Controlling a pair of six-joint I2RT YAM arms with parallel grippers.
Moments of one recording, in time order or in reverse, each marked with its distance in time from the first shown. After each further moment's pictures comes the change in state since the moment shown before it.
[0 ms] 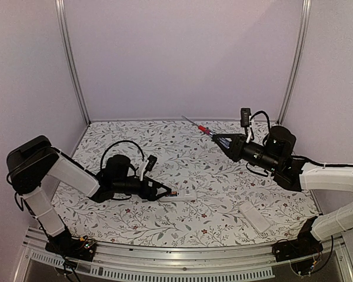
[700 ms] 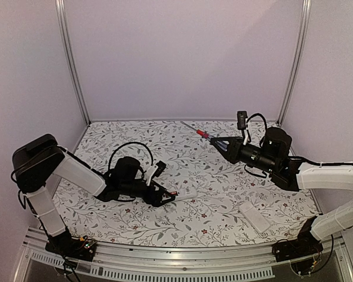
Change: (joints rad) left arm -0.057 0.069 0.081 -0.138 -0.034 0.147; right arm 0.000 0.036 0.000 -0.008 -0.003 0.005
